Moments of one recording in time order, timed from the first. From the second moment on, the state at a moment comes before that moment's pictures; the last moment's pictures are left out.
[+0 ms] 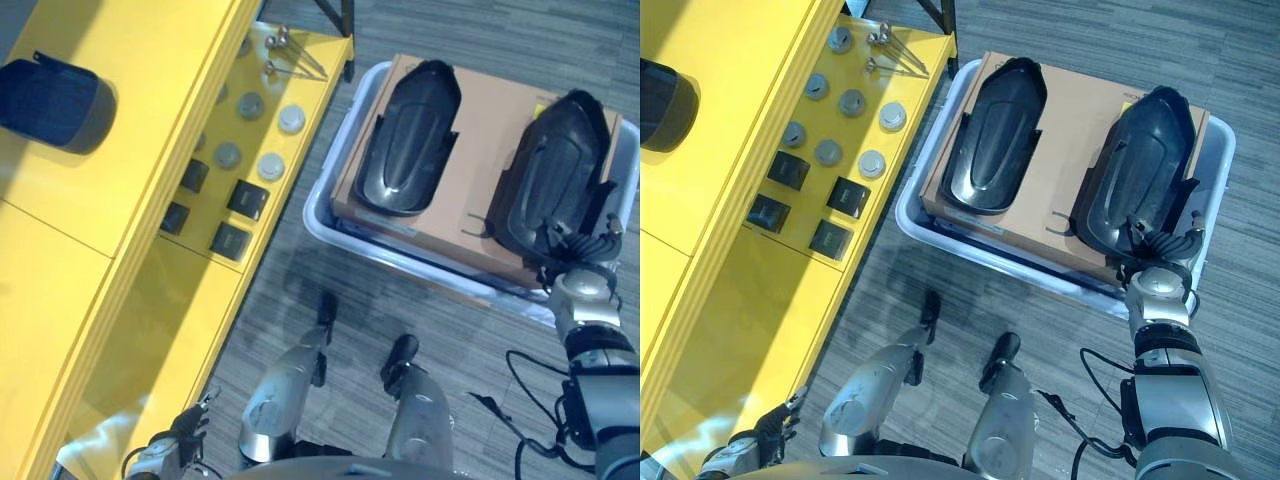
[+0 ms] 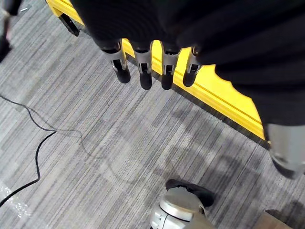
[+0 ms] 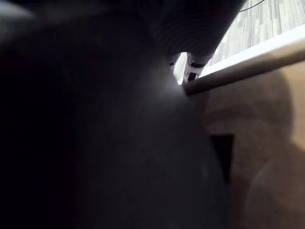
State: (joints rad) left arm -0.01 0.28 -0.17 1.15 -0.47 -0.03 -0.13; right arm -0.58 -0.75 0.01 0.96 0.39 -0.09 -0.46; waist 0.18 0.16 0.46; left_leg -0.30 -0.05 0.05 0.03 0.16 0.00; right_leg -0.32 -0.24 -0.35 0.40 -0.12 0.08
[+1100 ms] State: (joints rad) left arm 0.05 0.42 -0.12 0.37 -0.66 -0.01 -0.14; right arm -0.12 -0.55 -0.15 0.44 0.47 -0.16 -0.54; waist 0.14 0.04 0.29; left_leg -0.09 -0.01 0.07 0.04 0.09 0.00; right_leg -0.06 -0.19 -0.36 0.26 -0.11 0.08
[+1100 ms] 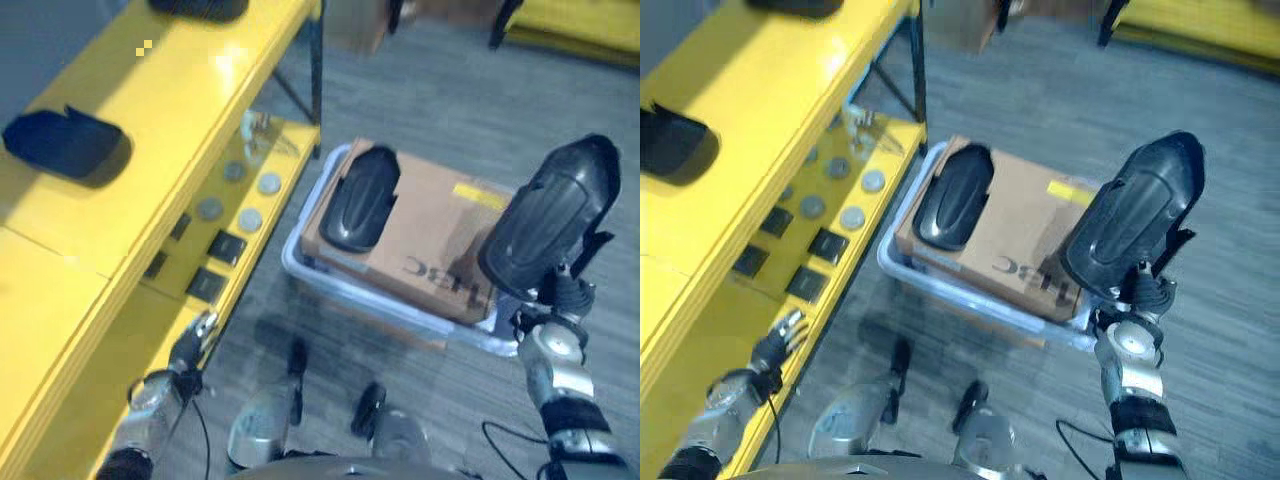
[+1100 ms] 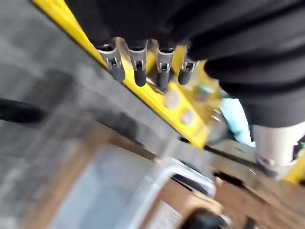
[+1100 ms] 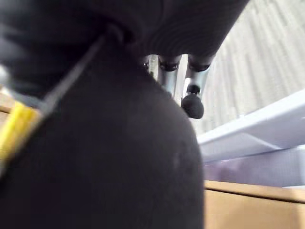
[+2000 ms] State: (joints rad) left arm -0.59 0.16 -0.53 0.42 -0.88 0.39 -0.03; right arm -0.45 -0.42 0.36 0.51 0.39 -0.04 -0.37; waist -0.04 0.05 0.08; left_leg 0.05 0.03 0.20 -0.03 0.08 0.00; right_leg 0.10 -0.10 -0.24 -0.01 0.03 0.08
